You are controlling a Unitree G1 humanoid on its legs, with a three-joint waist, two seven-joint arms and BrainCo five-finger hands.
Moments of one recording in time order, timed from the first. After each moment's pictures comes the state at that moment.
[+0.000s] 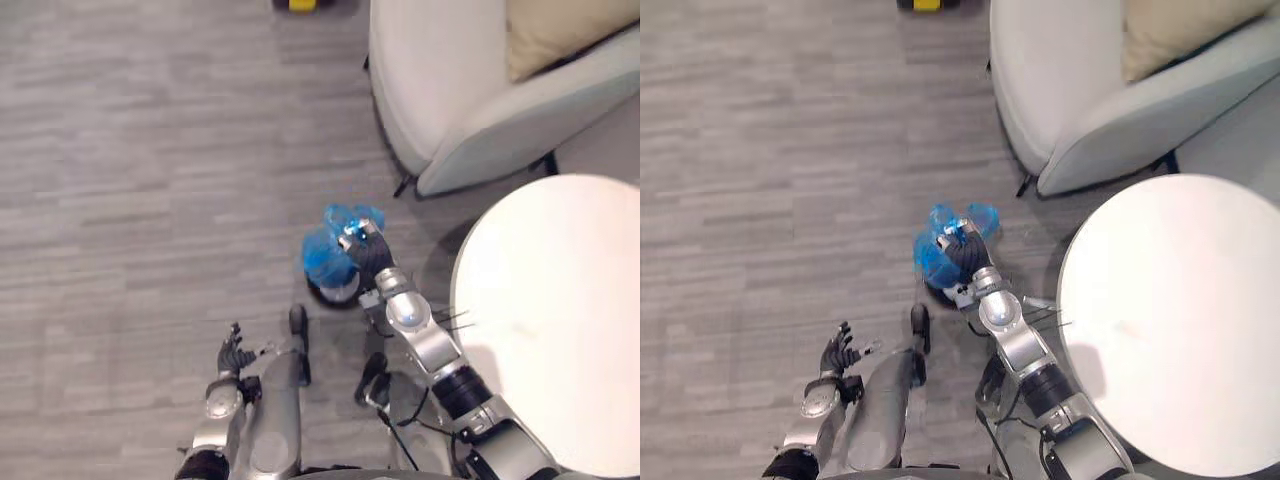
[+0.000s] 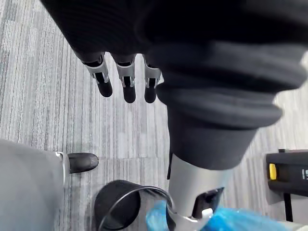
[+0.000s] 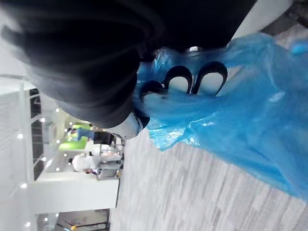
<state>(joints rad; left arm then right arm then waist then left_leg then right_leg) 0.06 0.13 0.00 0.72 -0.14 -0.16 0.17 -0.32 -0.11 0.36 0.24 -0.03 -0.13 -0.12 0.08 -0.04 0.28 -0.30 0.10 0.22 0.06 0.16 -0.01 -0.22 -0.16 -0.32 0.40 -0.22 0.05</state>
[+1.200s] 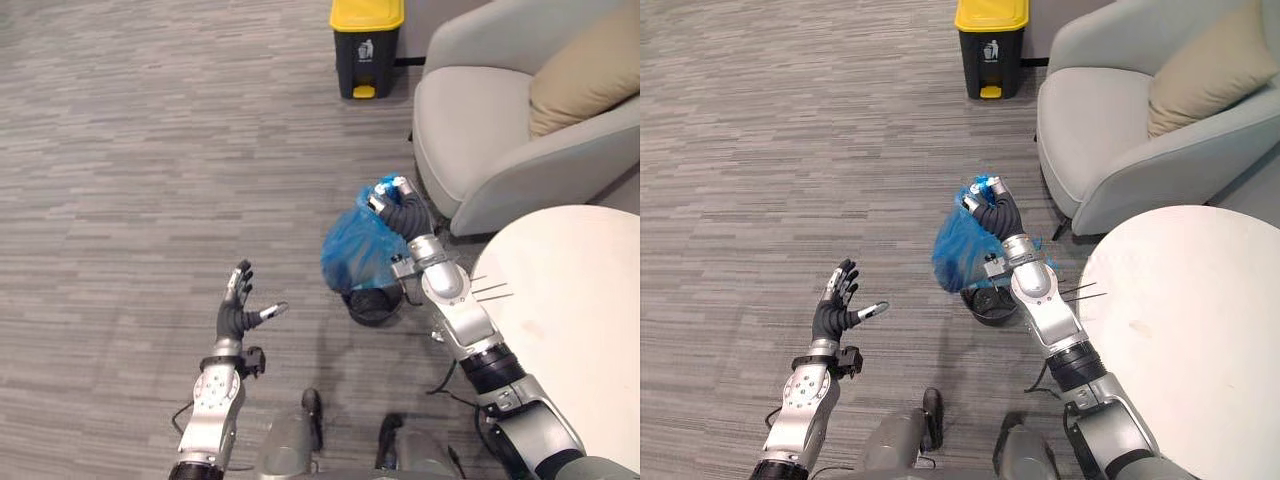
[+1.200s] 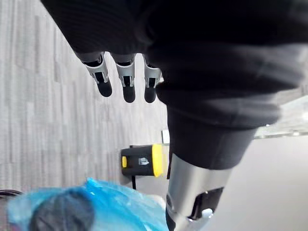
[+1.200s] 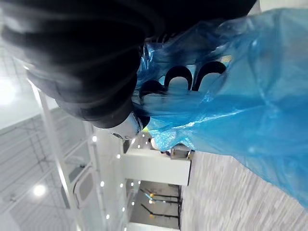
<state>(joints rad) 0.09 0.17 -0.14 0.04 -0.09 -0.23 0.11 -0.47 -0.24 0.28 0.10 0.16 -0.18 -0.06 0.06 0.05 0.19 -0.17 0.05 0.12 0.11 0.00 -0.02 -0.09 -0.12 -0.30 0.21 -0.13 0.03</state>
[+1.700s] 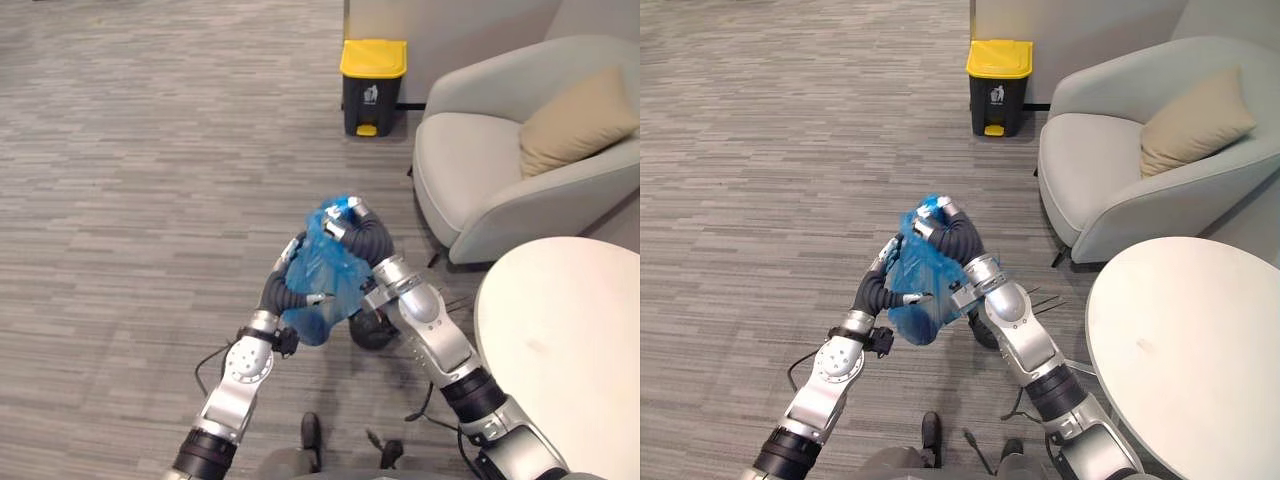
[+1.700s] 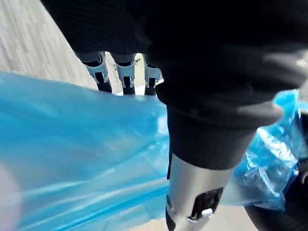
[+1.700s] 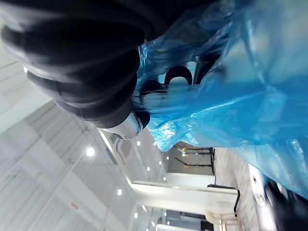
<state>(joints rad) -0.08 0.15 -0.26 0.04 0.19 -0.20 0.17 -0.36 -0.14 0.45 -0.02 0.29 -0.18 0.07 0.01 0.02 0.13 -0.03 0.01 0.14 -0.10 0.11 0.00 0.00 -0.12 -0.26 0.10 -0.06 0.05</state>
